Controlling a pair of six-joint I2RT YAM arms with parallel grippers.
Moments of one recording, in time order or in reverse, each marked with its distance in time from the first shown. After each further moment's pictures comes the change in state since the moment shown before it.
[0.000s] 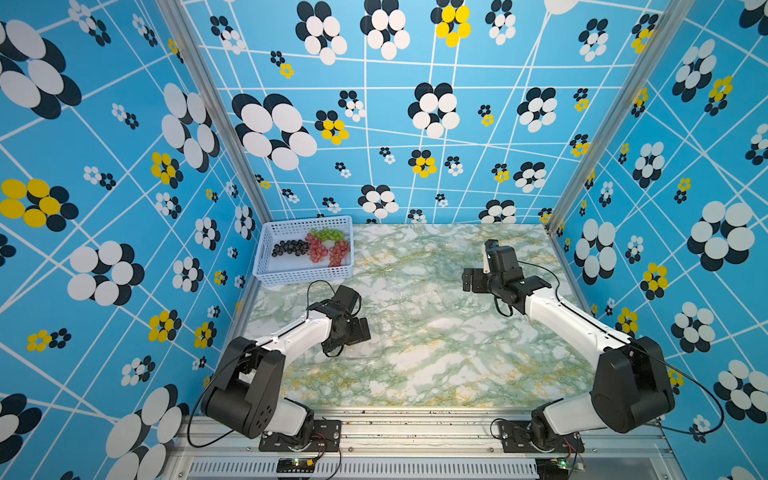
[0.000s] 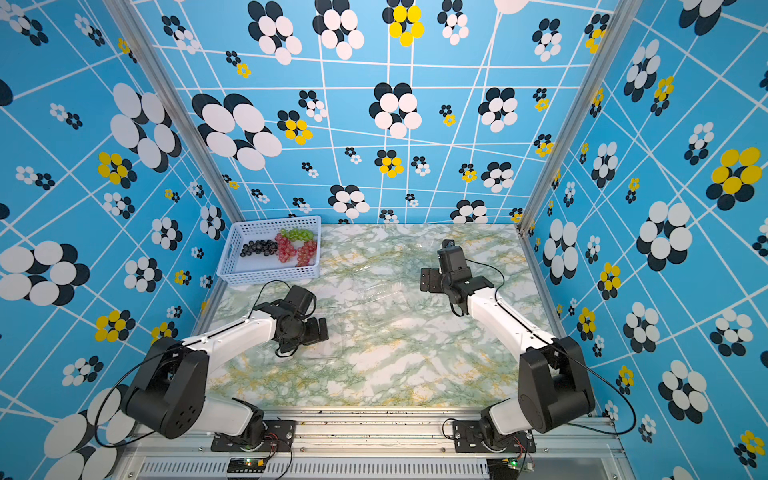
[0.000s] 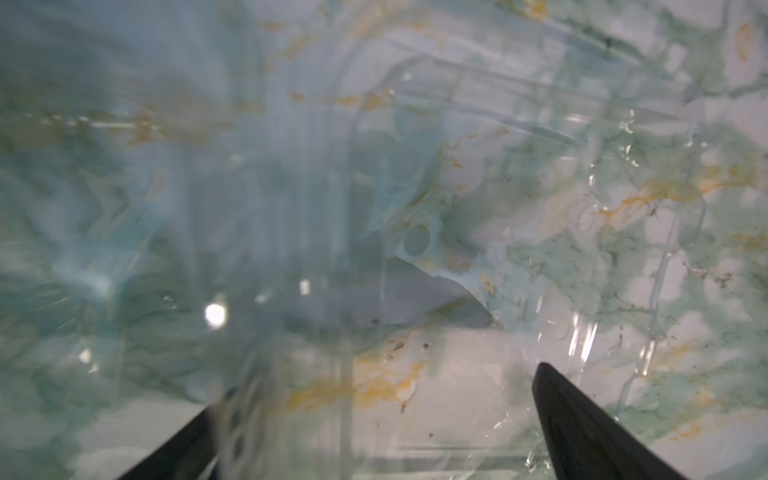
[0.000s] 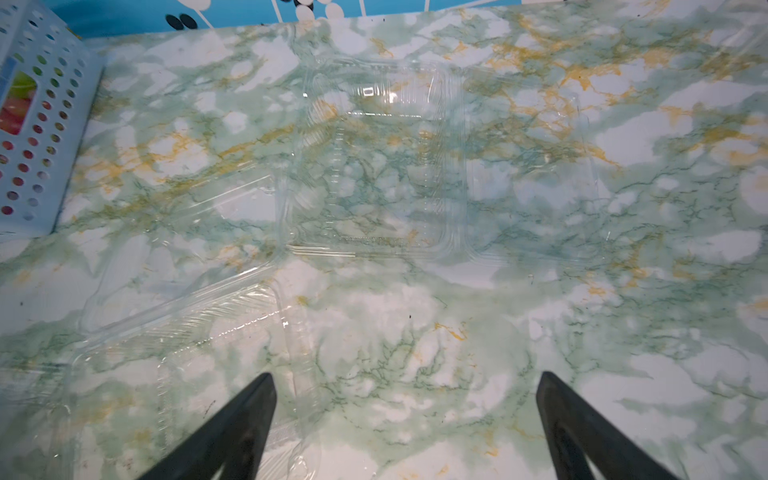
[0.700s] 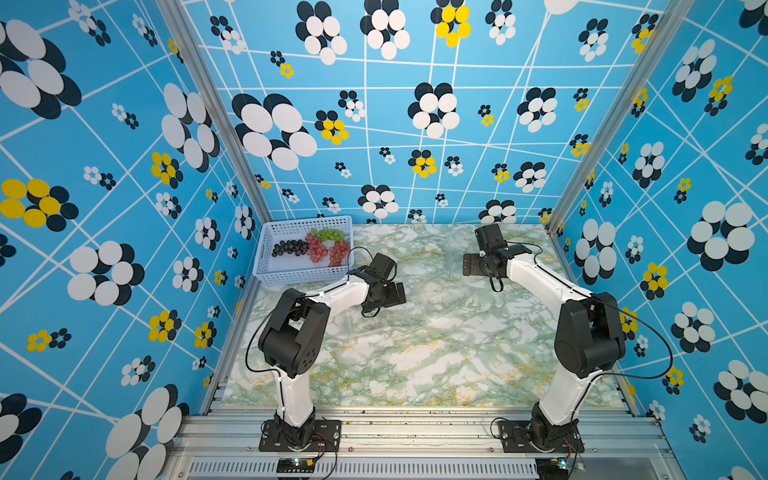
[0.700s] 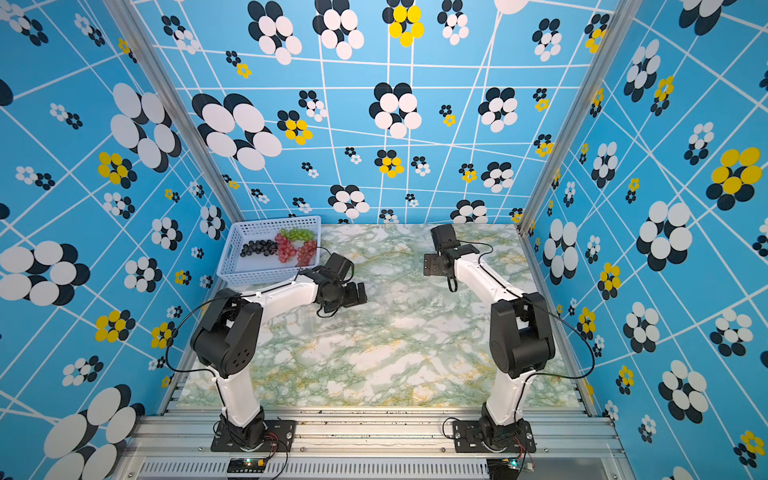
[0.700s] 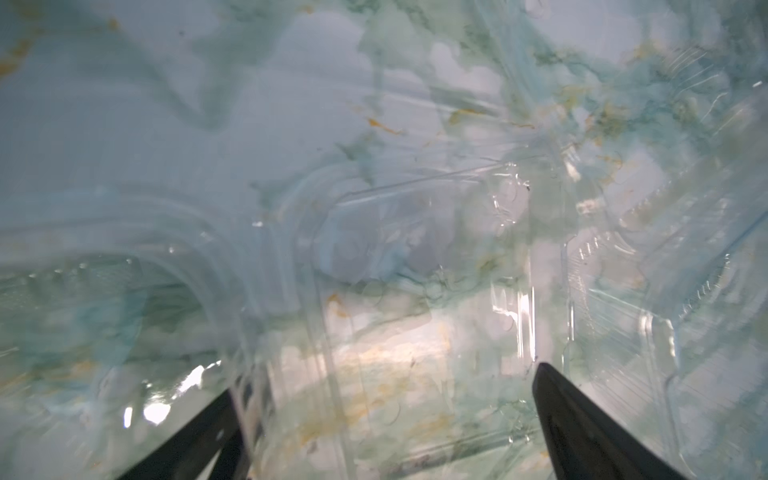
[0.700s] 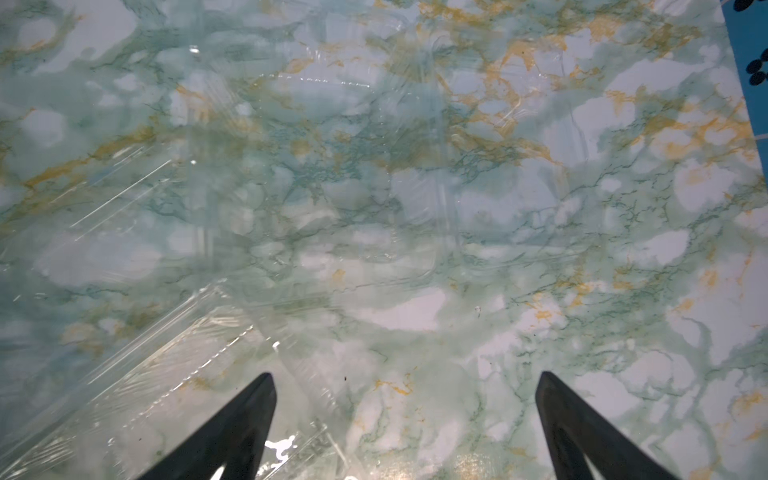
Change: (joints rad) left arm -0.131 0.423 0.510 0.121 0.064 -0.026; right arm -0.056 0.326 0.367 -0.248 0.107 0.021
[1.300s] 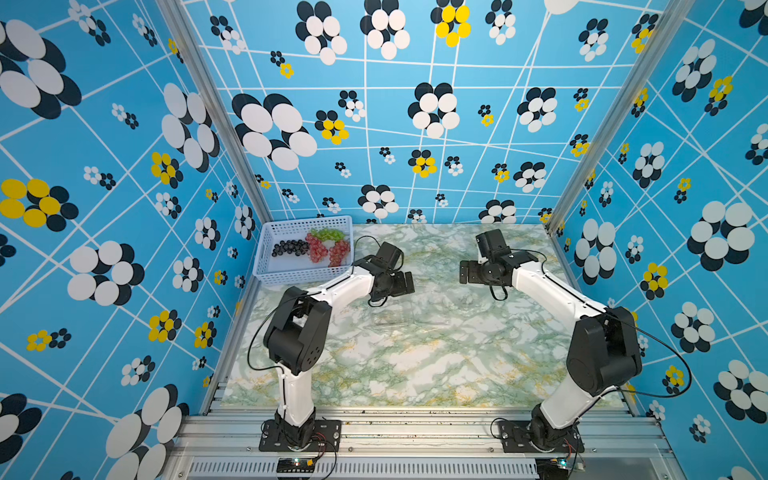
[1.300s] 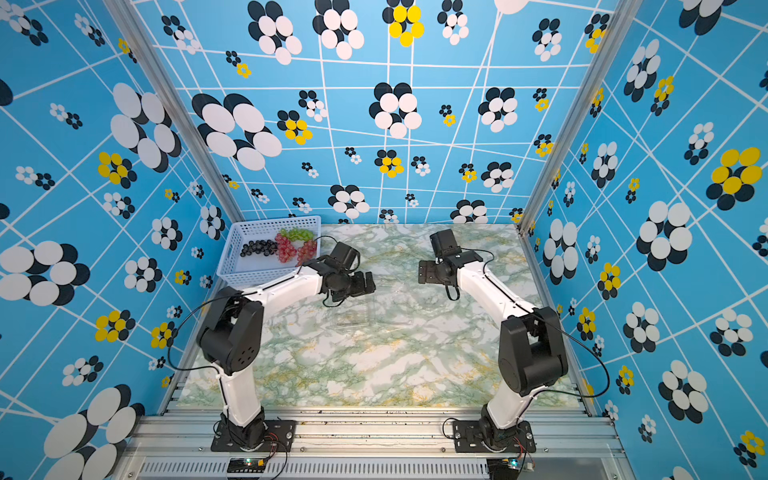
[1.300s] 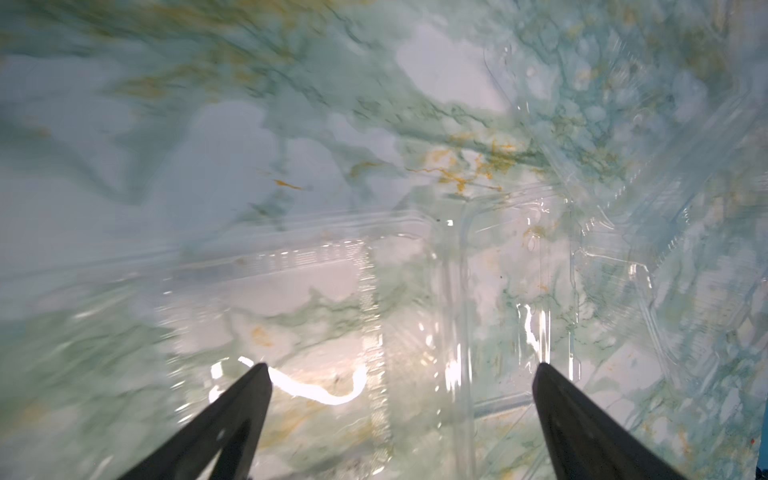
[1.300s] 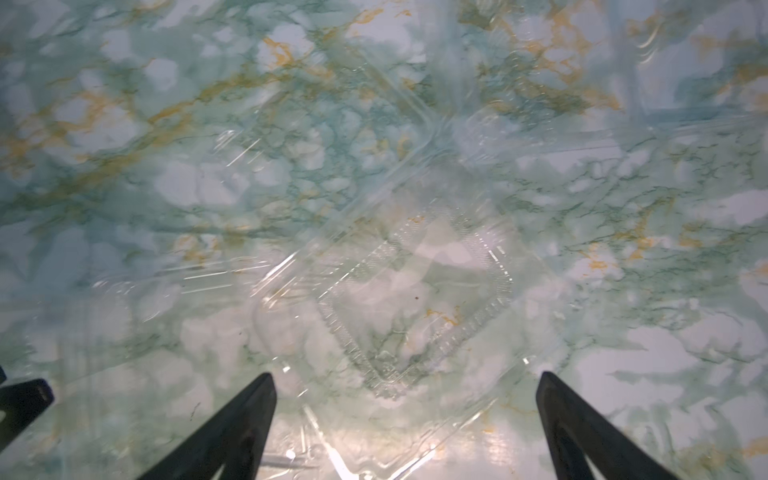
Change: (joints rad) left arm 0.028 -0.061 0.080 -0.061 0.019 0.020; right arm 0.079 -0.140 -0.107 -0.024 -0.137 0.049
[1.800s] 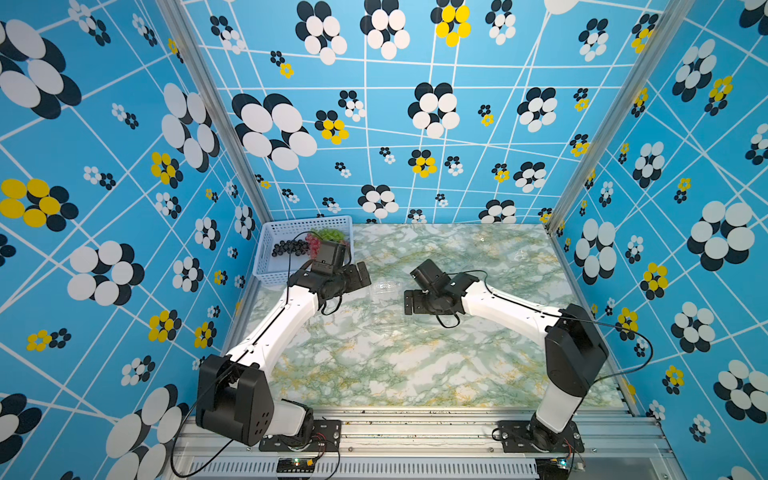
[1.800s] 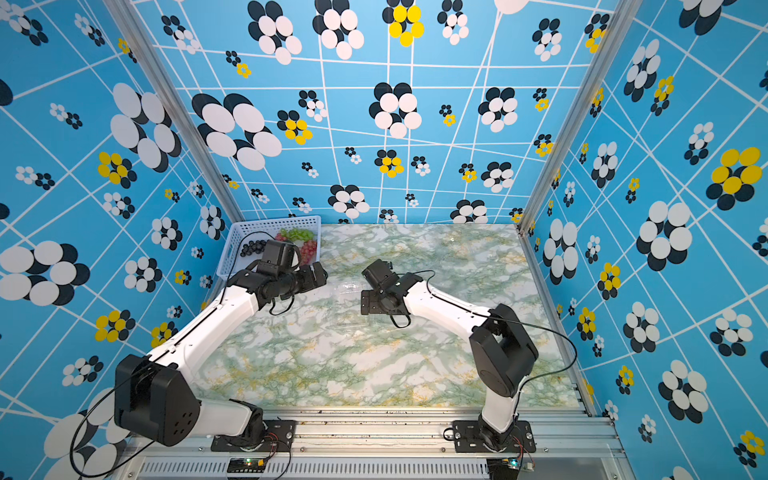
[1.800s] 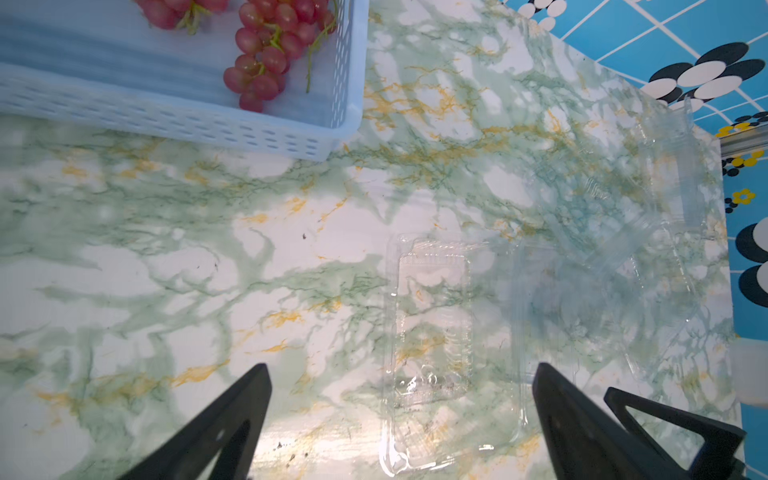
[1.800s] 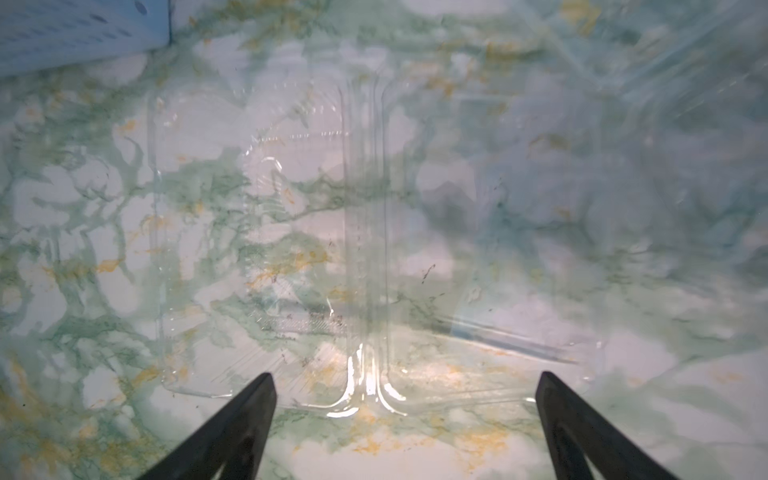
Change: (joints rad) left arm 0.204 -0.462 -0.245 -0.062 -0.057 0.076; right arm 0.440 0.127 0.031 -0.013 -0.011 0.362
